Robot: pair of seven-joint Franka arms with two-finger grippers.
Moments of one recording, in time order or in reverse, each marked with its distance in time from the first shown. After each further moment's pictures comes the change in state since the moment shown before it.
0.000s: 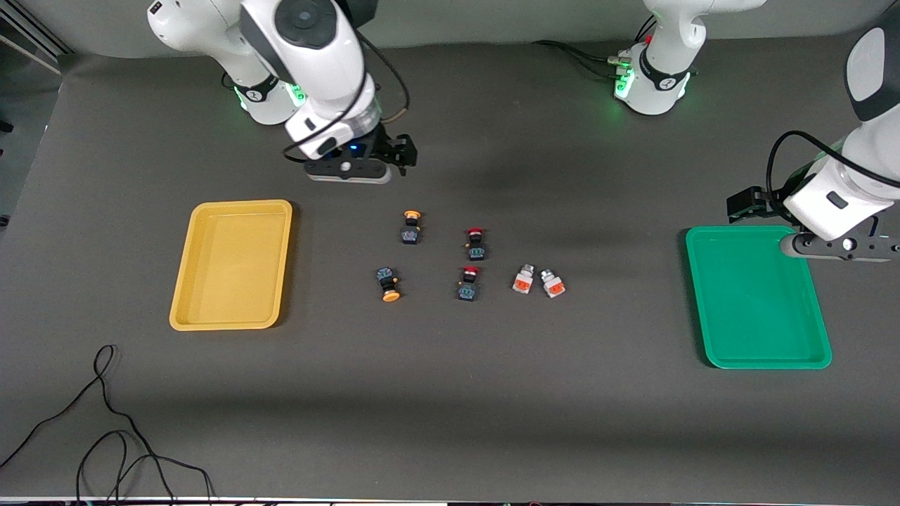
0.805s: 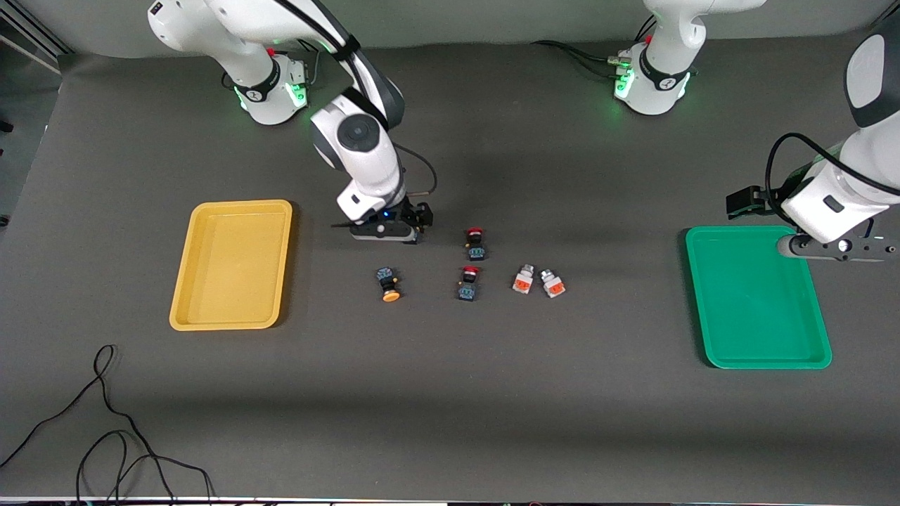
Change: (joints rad) left arm 0.001 0.012 0.004 0.000 0.000 -0.035 0.002; right arm 0.024 0.314 -0.010 -0.316 -0.039 0.724 -0.001
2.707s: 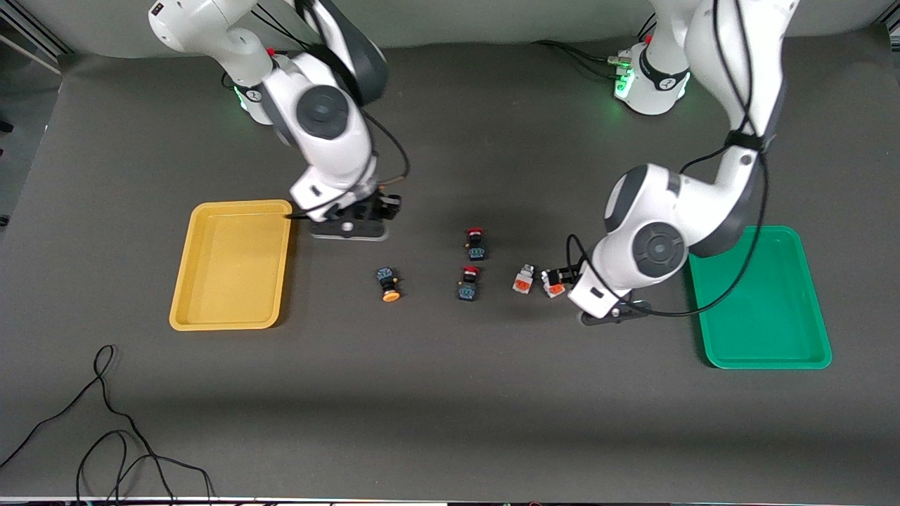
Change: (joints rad) left arm -0.317 0.414 -0.026 -0.059 -0.131 0.500 -0.513; right arm 0.022 -0.203 -0.198 0.365 0.029 -0.720 -0.203
